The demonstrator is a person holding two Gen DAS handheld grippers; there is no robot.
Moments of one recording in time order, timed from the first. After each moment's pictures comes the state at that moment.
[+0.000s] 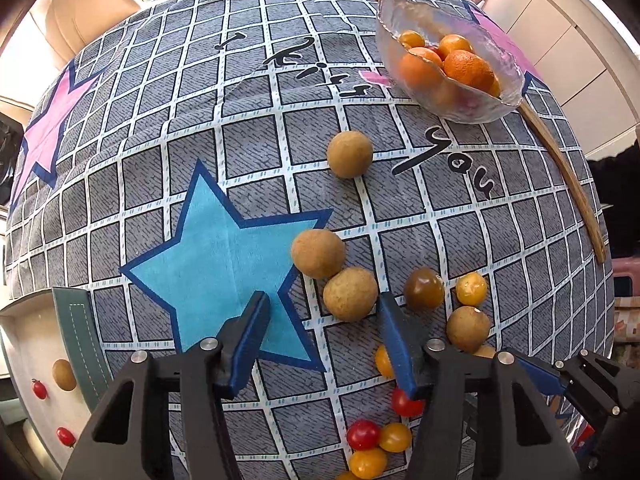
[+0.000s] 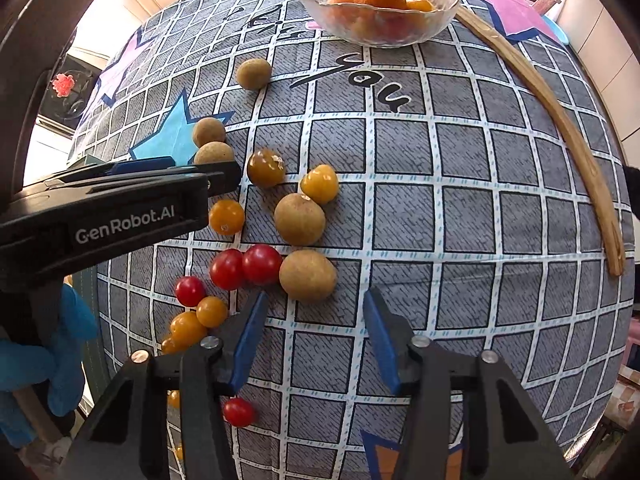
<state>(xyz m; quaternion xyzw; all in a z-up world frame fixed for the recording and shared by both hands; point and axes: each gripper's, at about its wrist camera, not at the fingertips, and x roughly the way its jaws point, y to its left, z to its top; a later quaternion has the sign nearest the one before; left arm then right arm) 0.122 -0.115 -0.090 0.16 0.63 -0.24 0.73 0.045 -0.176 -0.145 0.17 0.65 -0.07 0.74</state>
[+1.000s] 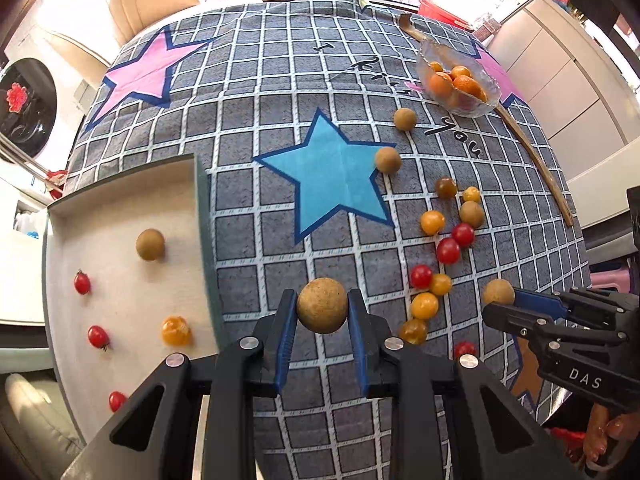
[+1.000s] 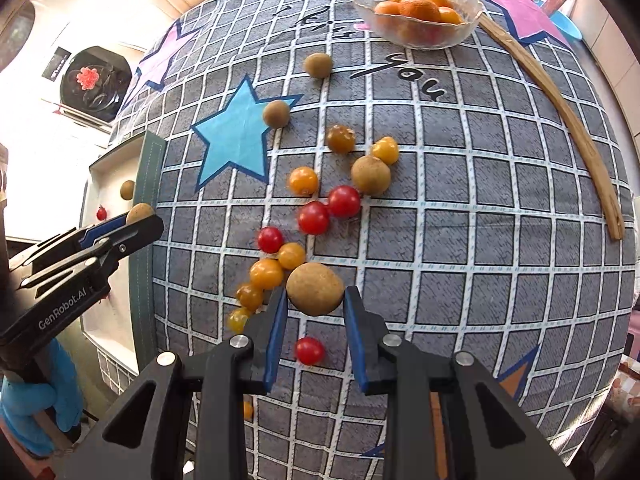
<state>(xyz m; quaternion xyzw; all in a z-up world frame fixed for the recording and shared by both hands) 0.055 0.028 -0.026 0.10 0.61 -0.22 0.76 0.018 -0.136 -0.097 0.19 0.65 -0.03 0.73</state>
